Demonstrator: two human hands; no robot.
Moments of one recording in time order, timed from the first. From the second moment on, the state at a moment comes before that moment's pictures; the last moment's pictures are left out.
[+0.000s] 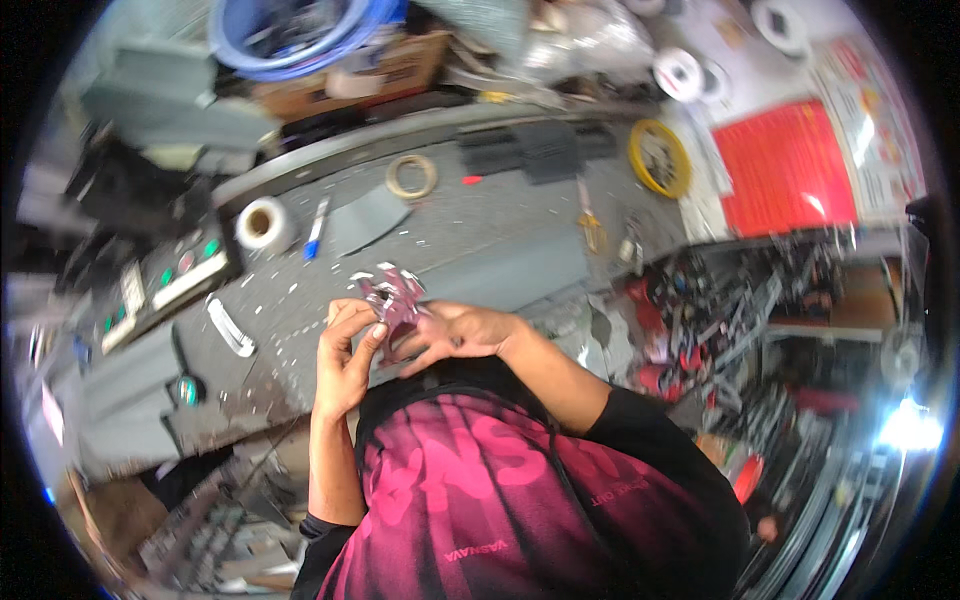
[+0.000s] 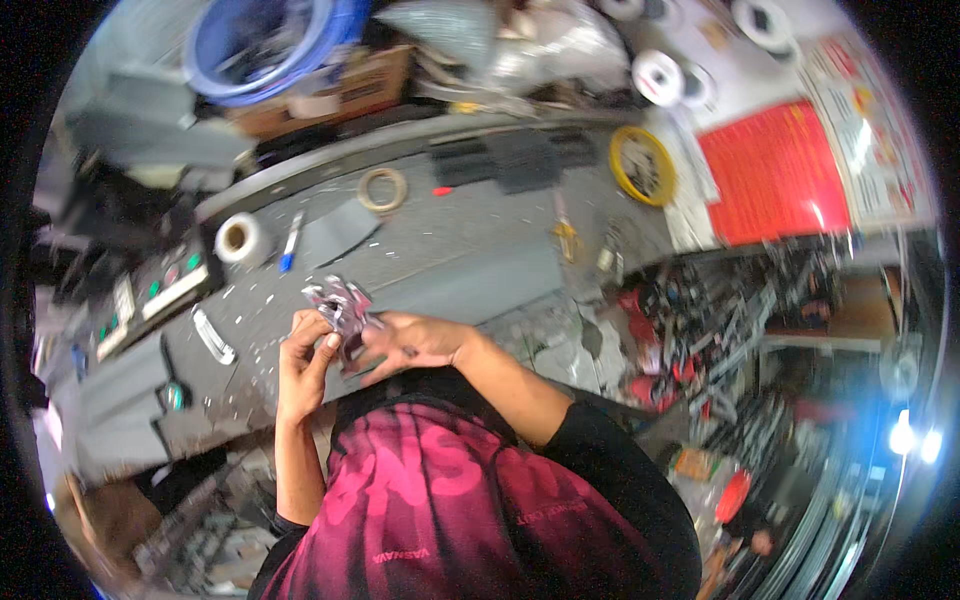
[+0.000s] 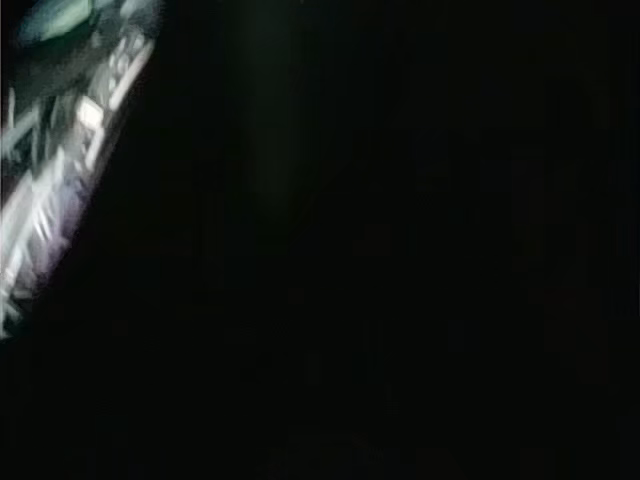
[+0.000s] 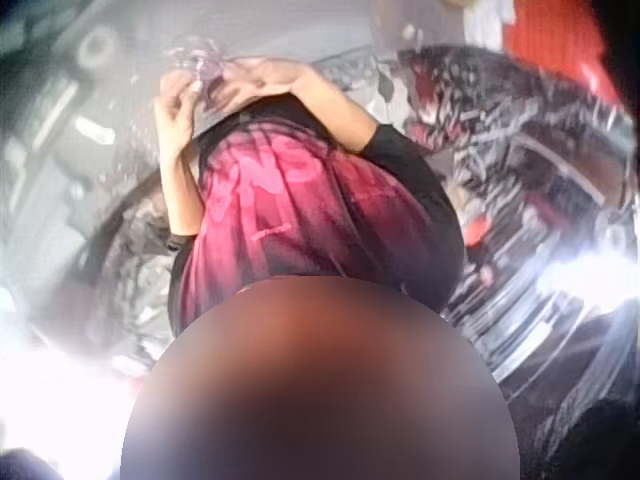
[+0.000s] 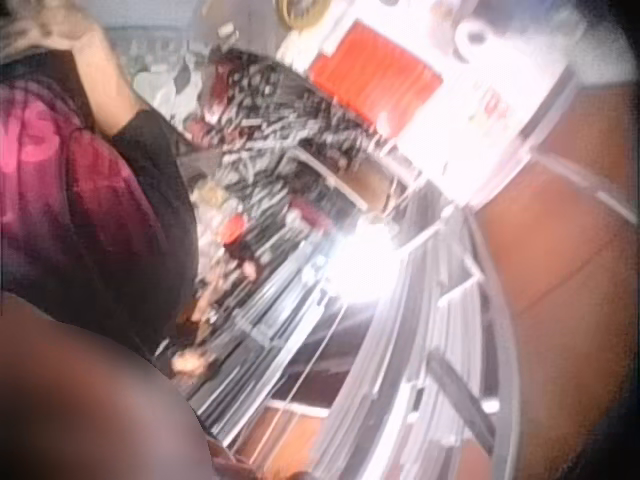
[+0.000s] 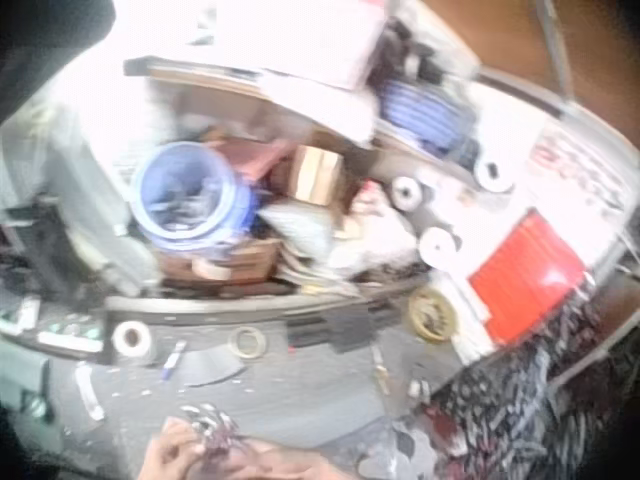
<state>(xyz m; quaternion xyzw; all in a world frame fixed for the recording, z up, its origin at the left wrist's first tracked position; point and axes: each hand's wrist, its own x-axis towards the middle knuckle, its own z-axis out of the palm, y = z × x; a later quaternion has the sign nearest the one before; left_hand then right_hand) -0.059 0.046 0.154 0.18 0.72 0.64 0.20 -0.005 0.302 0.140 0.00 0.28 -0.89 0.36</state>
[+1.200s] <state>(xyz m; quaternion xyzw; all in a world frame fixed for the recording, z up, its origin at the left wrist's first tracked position) -0.119 0.439 0.047 0.38 0.83 0.30 0.27 0.175 0.602 0.085 0.21 0.80 -0.54 0.17</state>
